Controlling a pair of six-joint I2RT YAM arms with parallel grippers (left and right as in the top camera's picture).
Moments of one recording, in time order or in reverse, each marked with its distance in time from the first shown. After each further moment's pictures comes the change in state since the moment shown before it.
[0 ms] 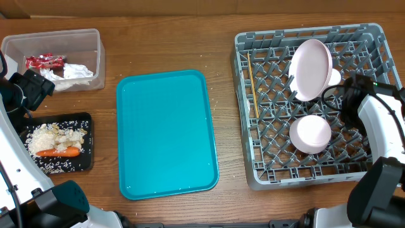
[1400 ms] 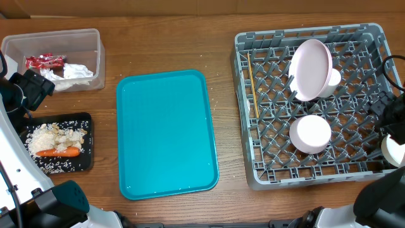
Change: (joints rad) left arm 0.000 0.000 0.000 0.000 0.000 0.000; right arm -0.275 0.010 0.297 0.043 -1.078 -0.566
